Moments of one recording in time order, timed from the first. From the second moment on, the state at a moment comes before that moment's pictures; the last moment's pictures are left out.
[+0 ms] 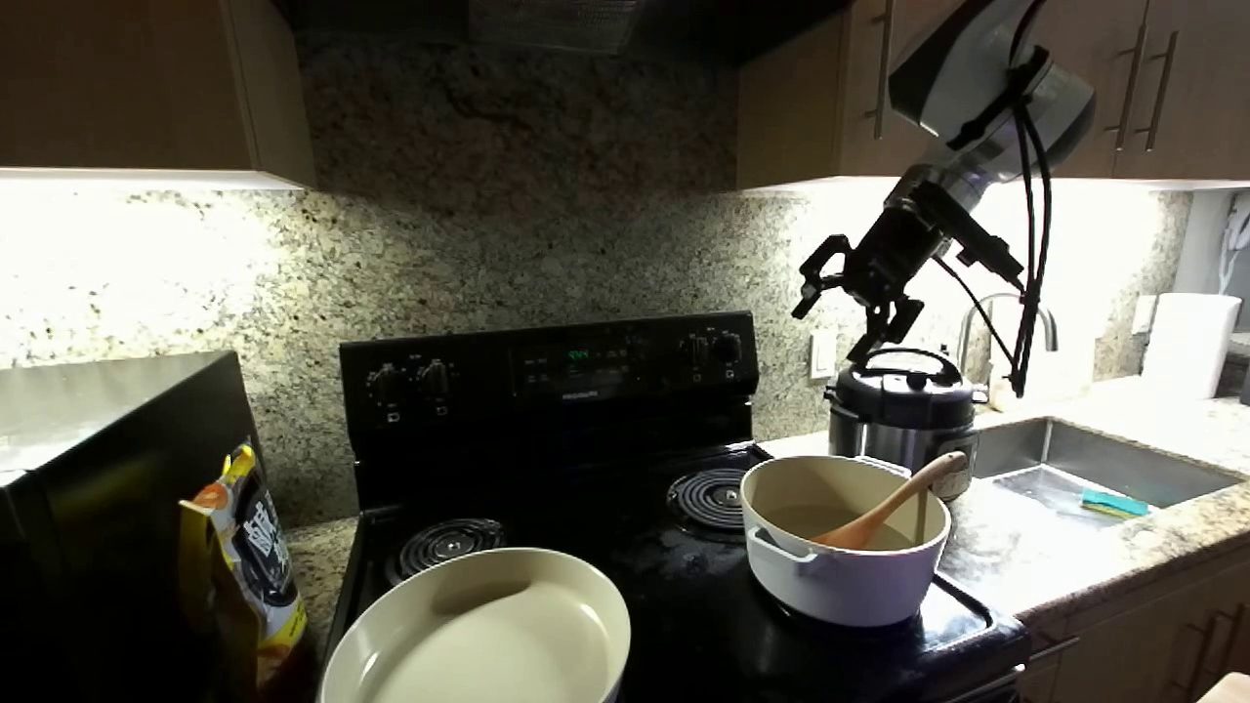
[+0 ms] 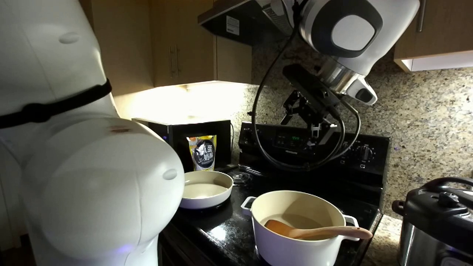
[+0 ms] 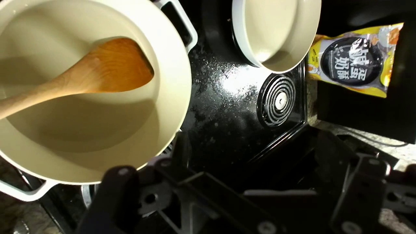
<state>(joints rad) -0.09 -0.34 -0.32 -2.41 0.60 1.95 -0.28</state>
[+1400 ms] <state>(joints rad) -0.27 -0.27 -0.28 -2.56 0.68 2.30 0.43</state>
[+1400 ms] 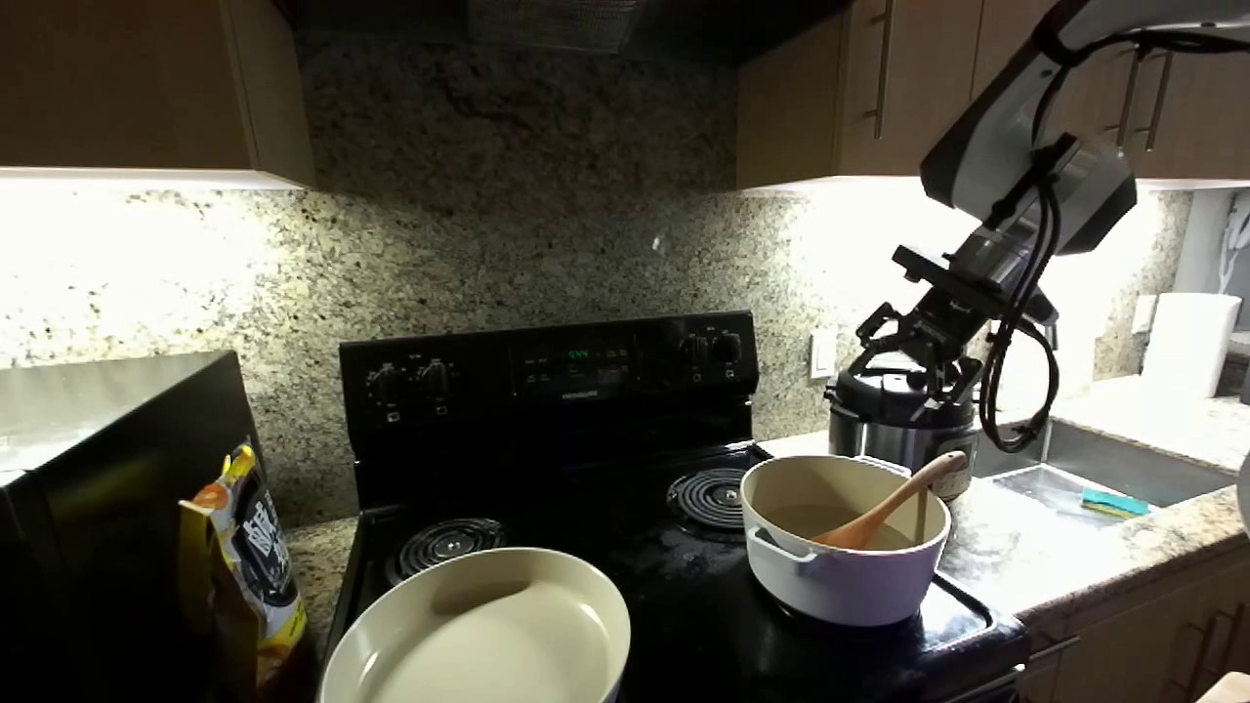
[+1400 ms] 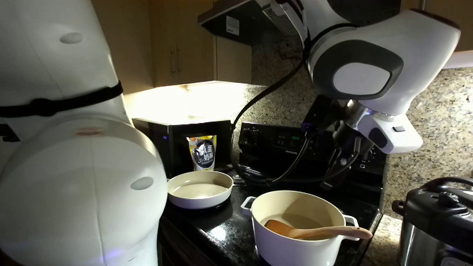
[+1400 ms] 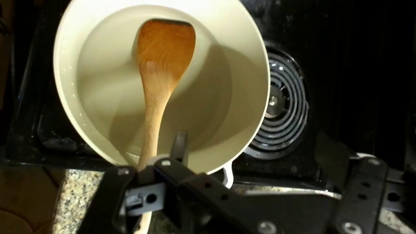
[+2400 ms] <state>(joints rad) -0.31 -0.15 -0.16 -2.59 0.45 2.56 0.86</state>
